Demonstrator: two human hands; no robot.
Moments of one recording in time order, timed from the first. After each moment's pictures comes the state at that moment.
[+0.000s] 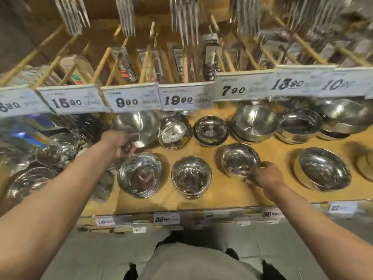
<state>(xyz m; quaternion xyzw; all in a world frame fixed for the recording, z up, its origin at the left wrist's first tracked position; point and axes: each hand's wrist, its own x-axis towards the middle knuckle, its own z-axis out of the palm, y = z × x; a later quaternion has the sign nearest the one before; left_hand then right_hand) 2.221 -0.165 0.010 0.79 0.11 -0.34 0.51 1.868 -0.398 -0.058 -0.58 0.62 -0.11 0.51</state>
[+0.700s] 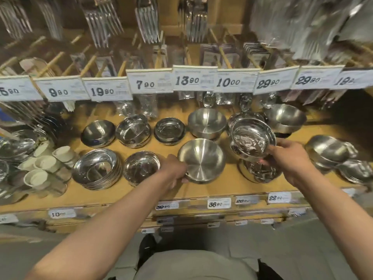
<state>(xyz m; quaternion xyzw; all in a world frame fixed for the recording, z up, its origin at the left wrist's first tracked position) 1.927 -0.307 -0.005 0.80 -0.07 -0.41 0.42 1.717 -0.494 0.048 -0.56 0.53 -0.24 0.59</state>
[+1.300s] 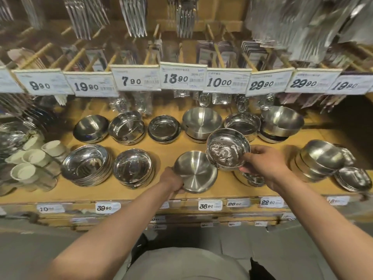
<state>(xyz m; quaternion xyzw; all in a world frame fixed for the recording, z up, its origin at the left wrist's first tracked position) 1.905 -0.313 -0.048 0.80 -0.05 -0.45 0.39 1.734 -0.490 0.038 -0.61 0.49 -0.14 0.61</state>
